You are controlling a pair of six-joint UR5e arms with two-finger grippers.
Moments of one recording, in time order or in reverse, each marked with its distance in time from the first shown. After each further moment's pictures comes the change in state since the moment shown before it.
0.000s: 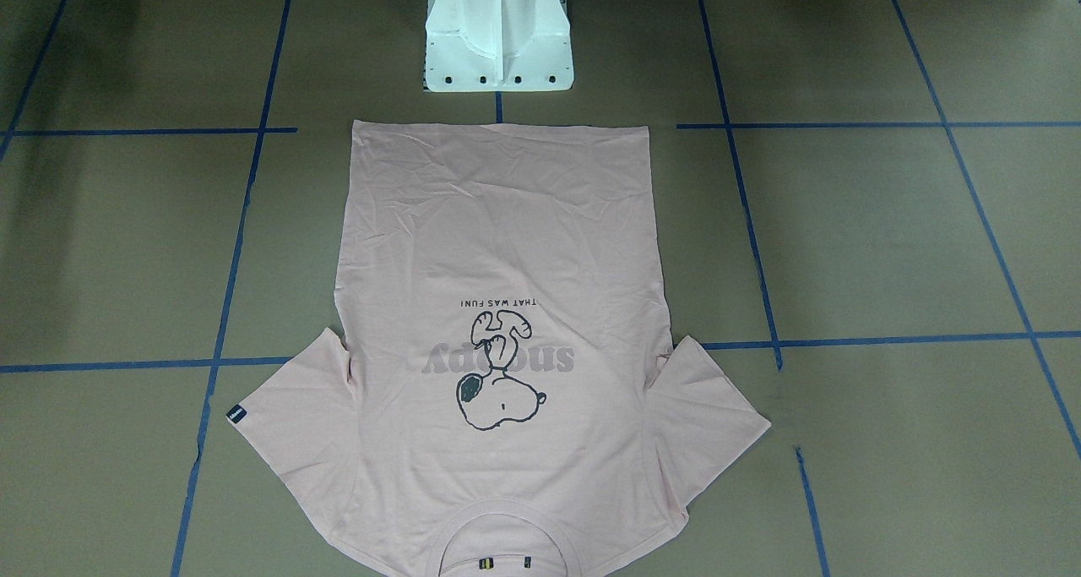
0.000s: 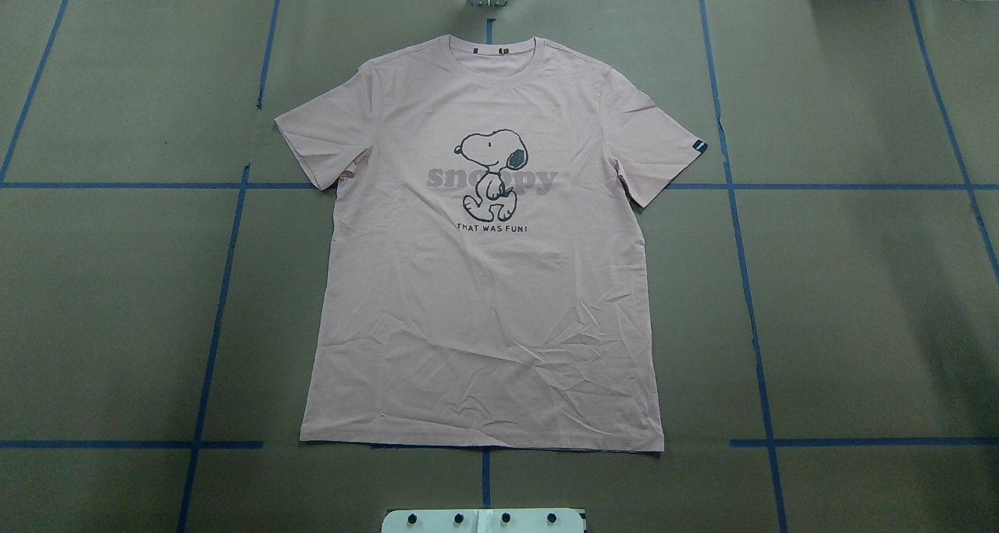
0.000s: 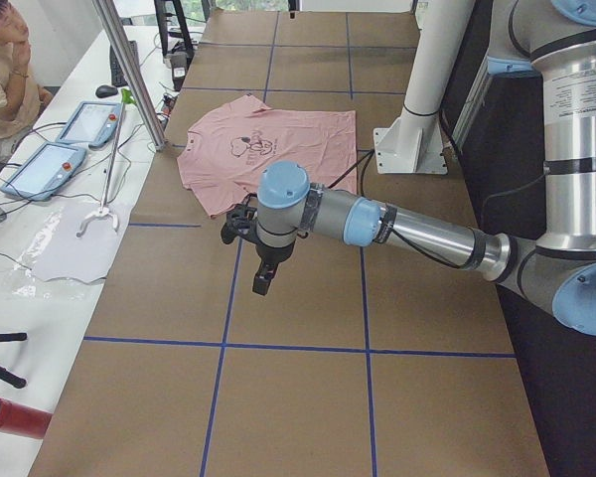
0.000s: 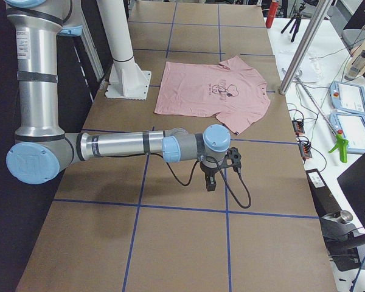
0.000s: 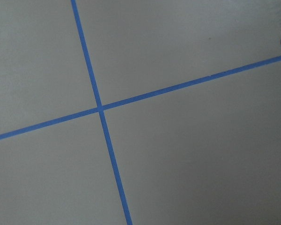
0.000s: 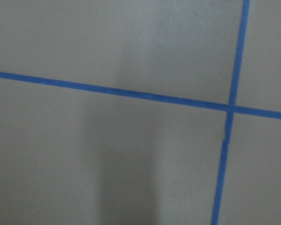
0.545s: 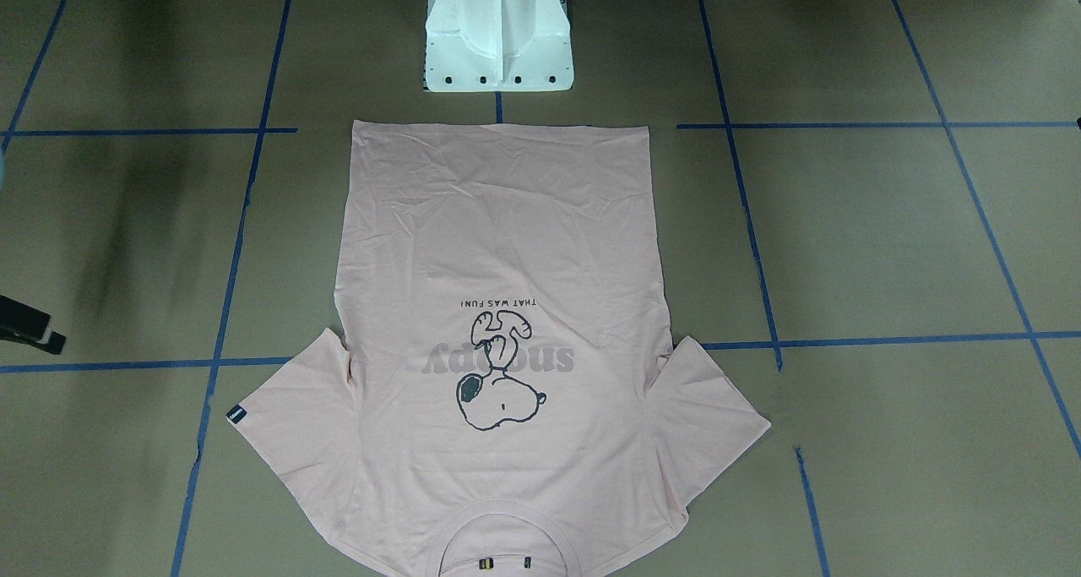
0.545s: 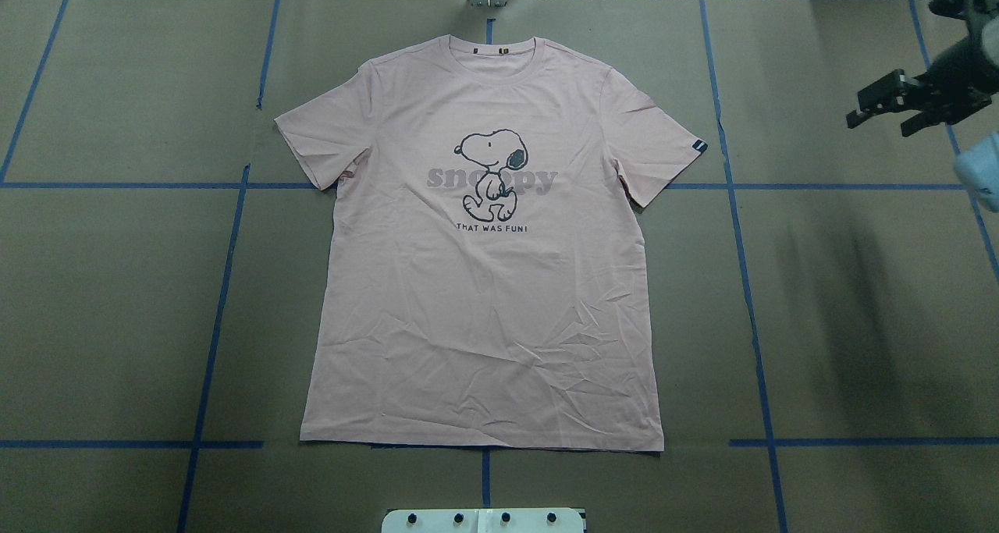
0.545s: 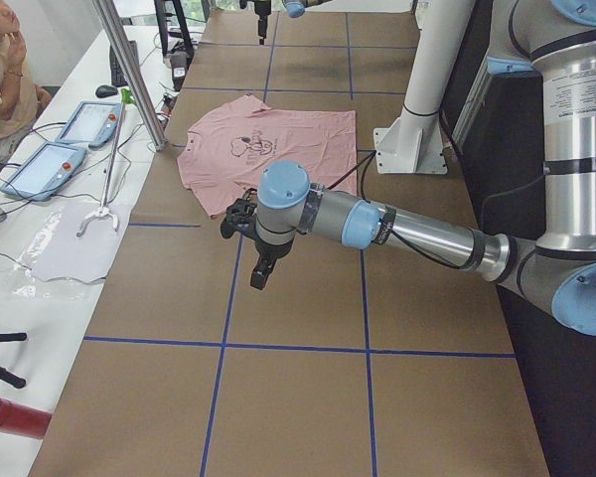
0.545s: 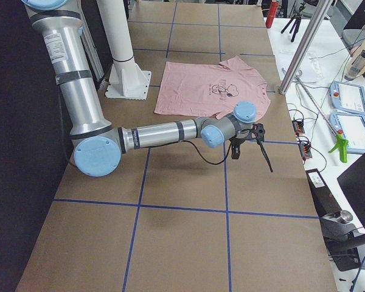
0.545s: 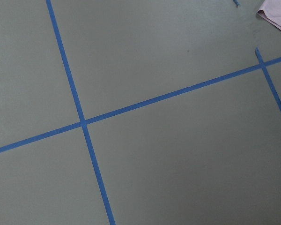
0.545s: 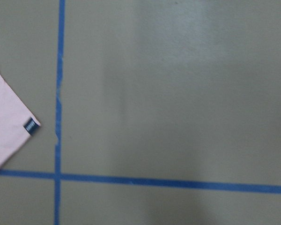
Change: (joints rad) left arm 0.000 -0.003 0.006 -0.042 -0.027 -0.003; right arm -0.231 0.327 -0.269 0.343 -0.061 0.669
